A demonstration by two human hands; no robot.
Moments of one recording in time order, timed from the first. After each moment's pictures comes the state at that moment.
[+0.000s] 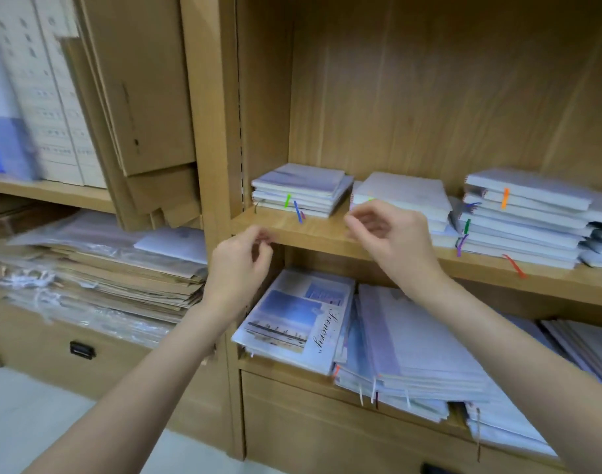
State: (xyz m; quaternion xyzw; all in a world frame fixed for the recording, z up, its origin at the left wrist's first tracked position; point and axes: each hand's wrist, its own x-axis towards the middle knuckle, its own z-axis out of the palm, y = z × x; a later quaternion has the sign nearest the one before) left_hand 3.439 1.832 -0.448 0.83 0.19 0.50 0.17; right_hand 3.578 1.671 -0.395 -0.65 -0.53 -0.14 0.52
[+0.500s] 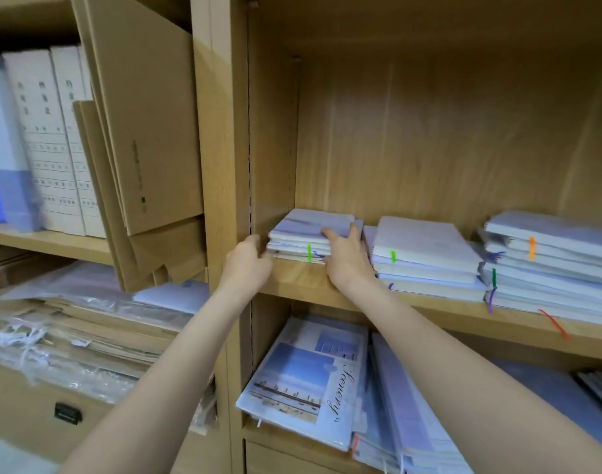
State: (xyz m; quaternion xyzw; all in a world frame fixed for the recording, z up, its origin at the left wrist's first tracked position) left_hand 3.482 1.883 -0.390 0.81 0.34 0.37 0.32; right_hand 3.606 1.793 -0.383 -0.86 -0.41 -0.10 0.28
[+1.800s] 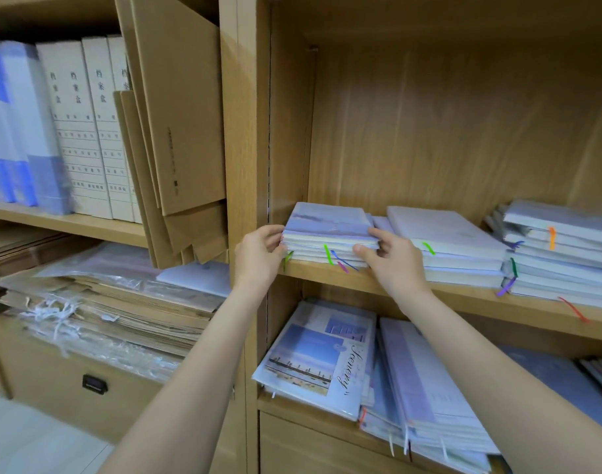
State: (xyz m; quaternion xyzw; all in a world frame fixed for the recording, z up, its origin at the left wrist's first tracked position) left_hand 3.463 1.871 -0.403 0.74 0.27 0.46 0.40; right_hand 3.594 1.733 -0.394 -0.77 -0.36 -0.07 0.53
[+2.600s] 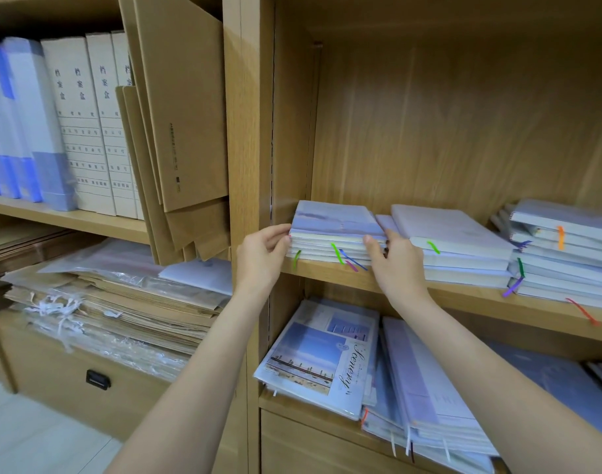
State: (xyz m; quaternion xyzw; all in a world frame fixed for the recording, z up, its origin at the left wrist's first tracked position) left_hand 3.459 1.863 -0.408 0.72 0.25 0.50 0.41; right_hand 3.590 1.735 -0.398 -0.80 -0.36 -0.13 0.47
